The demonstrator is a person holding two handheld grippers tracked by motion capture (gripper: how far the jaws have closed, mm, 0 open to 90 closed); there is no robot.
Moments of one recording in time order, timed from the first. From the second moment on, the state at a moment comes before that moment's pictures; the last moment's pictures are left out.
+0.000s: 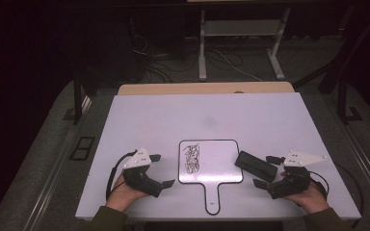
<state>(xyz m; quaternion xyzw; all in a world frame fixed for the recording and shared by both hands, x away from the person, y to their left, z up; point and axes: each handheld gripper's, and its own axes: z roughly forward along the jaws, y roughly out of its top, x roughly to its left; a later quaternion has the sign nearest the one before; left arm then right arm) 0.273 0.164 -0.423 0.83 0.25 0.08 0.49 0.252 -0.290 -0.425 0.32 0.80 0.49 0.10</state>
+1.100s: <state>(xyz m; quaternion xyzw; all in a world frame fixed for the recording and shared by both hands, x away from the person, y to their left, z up) 0.269 0.162 -0.424 0.83 0.25 0.08 0.49 0.259 -0.294 -0.412 0.32 0.79 0.50 0.11</state>
